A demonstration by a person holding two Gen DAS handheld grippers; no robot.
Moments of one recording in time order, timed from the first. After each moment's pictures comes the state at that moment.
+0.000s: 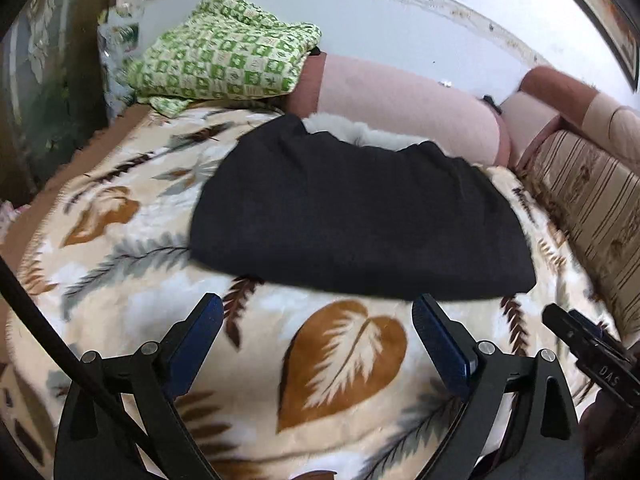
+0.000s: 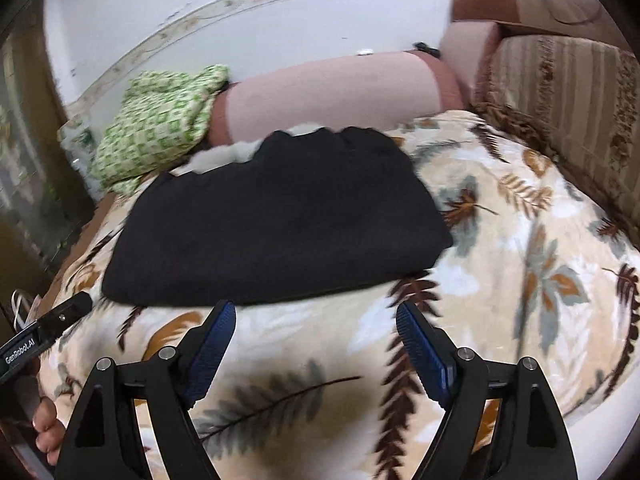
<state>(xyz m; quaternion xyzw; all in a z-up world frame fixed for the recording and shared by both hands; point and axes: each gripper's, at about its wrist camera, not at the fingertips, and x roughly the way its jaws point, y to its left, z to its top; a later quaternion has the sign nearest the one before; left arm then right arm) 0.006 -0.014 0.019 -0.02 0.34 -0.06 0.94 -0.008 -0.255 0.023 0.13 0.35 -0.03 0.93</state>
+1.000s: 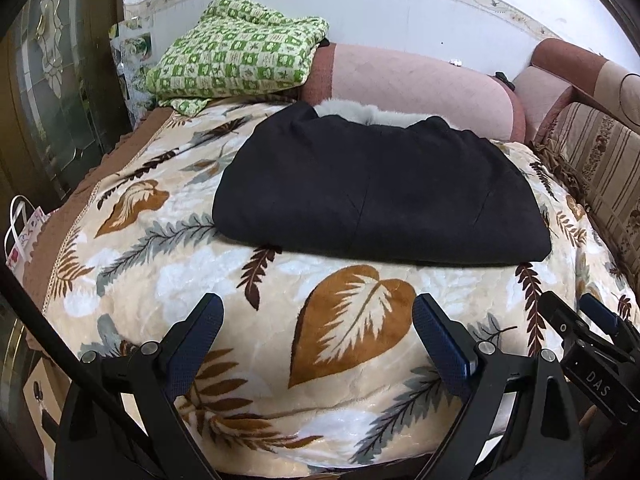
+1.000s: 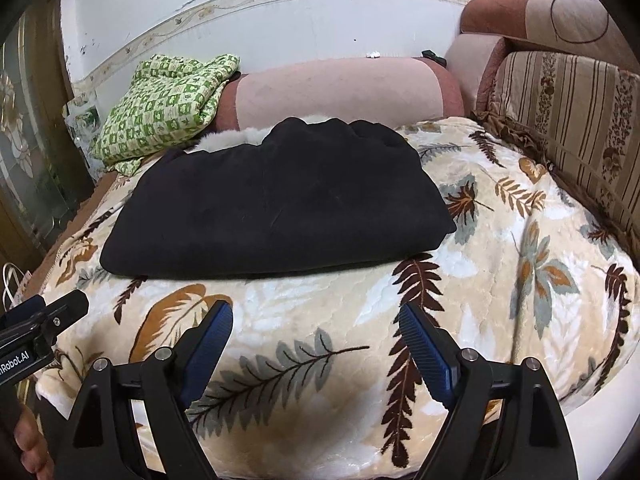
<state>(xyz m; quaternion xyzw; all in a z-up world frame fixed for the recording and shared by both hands) -0.027 -0.029 0.016 0.01 0.36 -0.02 0.93 -0.030 -0.229 0.016 0.10 0.35 -0.05 0.93</state>
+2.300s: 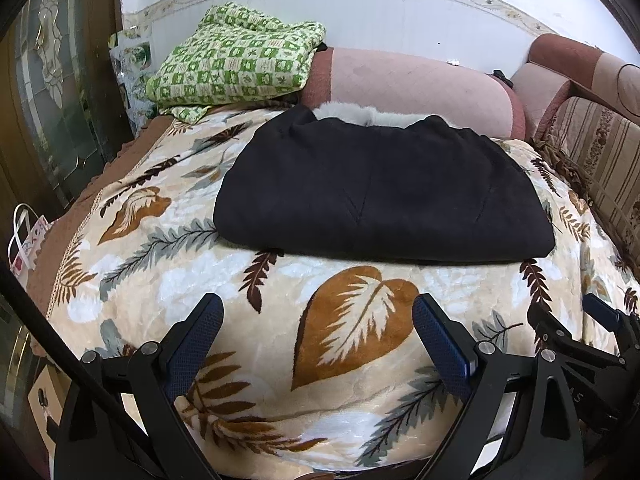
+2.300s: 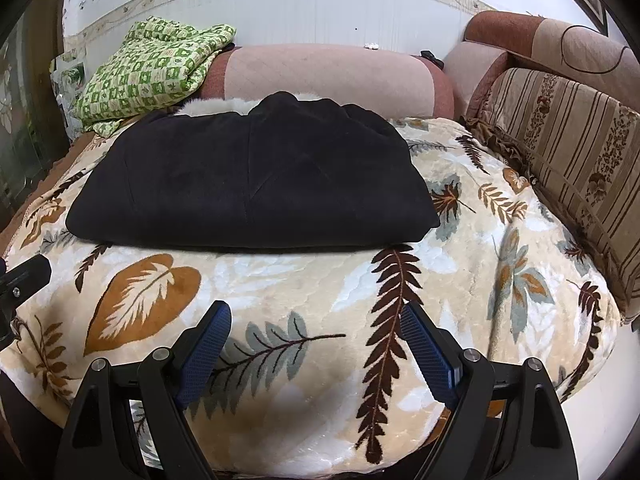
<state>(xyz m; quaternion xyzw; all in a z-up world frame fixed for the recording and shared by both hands) -0.032 -0.034 0.014 0.03 0.35 -0.02 0.94 -0.022 -0.217 0.003 0.03 0.38 -0.09 0.92</state>
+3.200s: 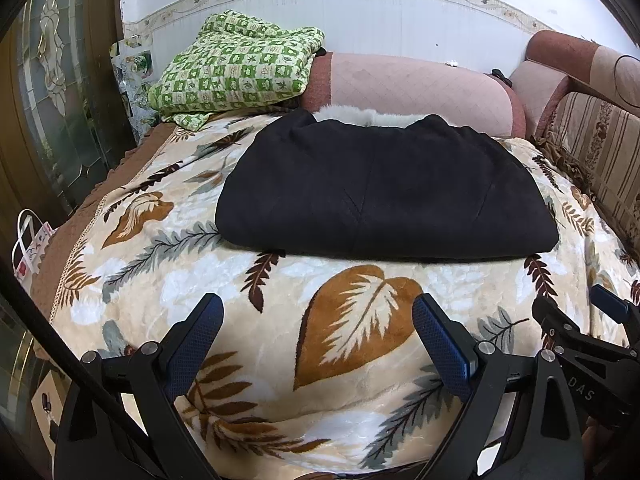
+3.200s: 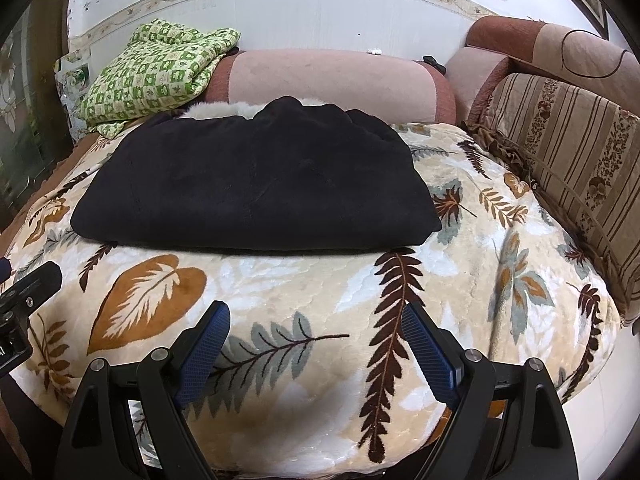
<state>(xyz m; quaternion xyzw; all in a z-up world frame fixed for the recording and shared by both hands) -0.038 -0.039 0.008 0.04 0.34 -0.01 0.94 -0.026 -0.214 0.005 0.03 0.38 -0.08 0.92</state>
